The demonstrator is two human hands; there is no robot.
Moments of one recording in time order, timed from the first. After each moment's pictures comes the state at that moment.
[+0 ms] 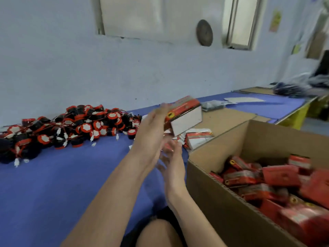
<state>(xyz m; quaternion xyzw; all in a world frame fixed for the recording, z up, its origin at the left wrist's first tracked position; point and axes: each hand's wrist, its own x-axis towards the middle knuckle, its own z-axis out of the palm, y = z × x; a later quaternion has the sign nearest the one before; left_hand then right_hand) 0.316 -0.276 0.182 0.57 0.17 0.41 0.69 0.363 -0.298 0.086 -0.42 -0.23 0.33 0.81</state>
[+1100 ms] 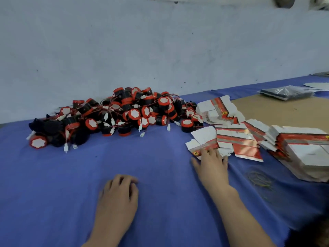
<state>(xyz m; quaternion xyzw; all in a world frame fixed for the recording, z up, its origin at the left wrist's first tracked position) 0.150 -0.078 -0.022 0.78 0.58 0.21 0.07 0.401 -0.088 -0.019 -0.86 -0.48 0.01 0.17</state>
